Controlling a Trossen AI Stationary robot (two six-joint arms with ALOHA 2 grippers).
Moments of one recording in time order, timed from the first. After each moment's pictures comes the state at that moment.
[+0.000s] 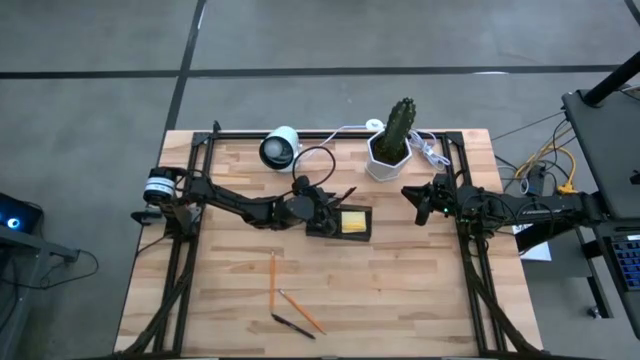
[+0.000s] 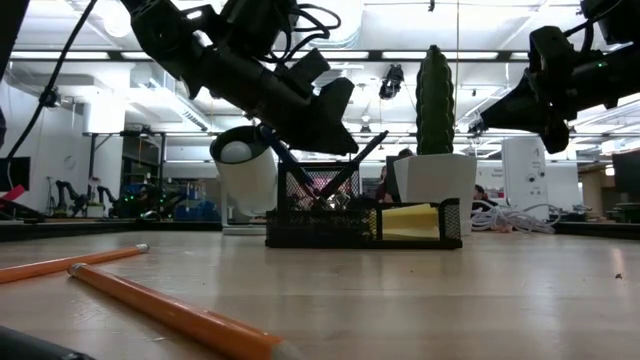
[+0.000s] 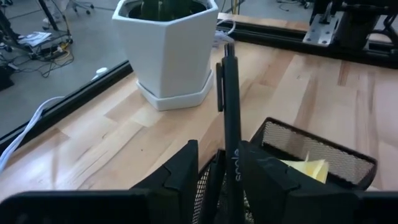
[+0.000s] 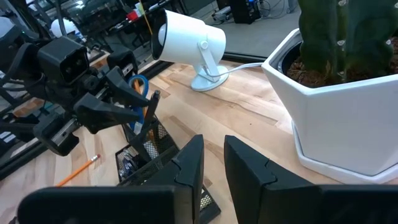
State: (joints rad) left arm -0.03 1.76 0.92 0.47 -0.54 -0.20; right arm -0.01 0.36 0.16 -0.05 0.44 0.58
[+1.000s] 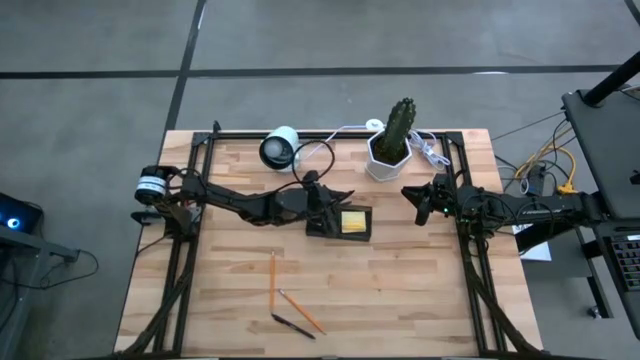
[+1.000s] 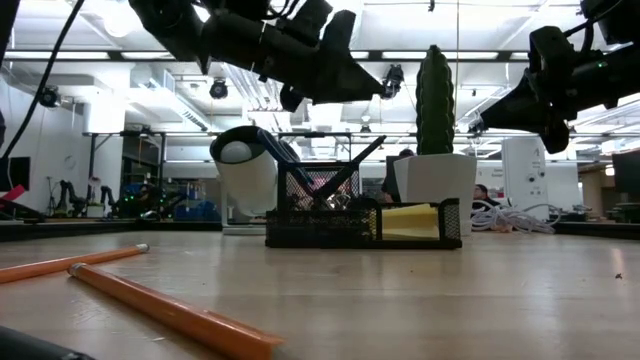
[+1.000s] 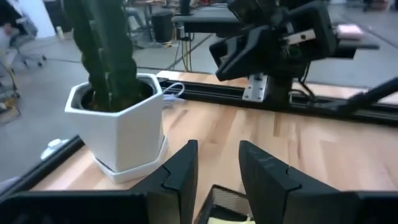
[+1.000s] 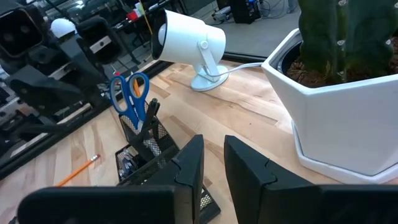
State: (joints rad) left arm -0.03 1.70 0.97 0.58 -0.37 -0.05; right arm -0.01 0.36 0.16 -0.06 0.44 0.58
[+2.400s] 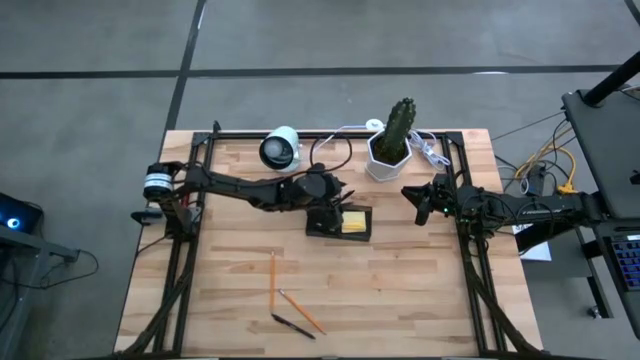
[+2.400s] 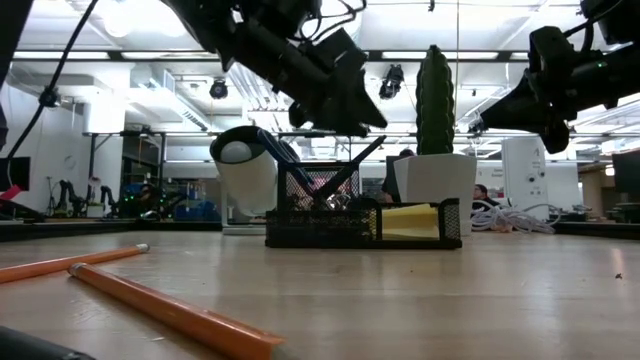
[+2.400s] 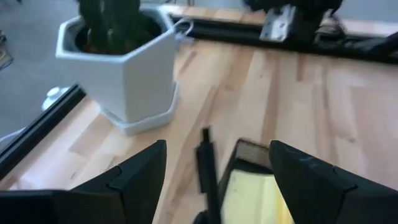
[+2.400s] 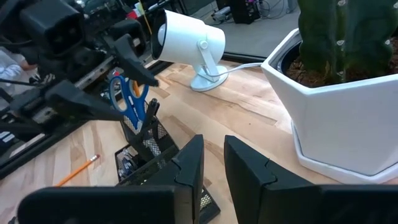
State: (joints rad) left arm 0.07 1.75 1.14 0.17 -0.26 -0.09; right arm -0.01 0.36 0.16 -0.06 0.44 0.58
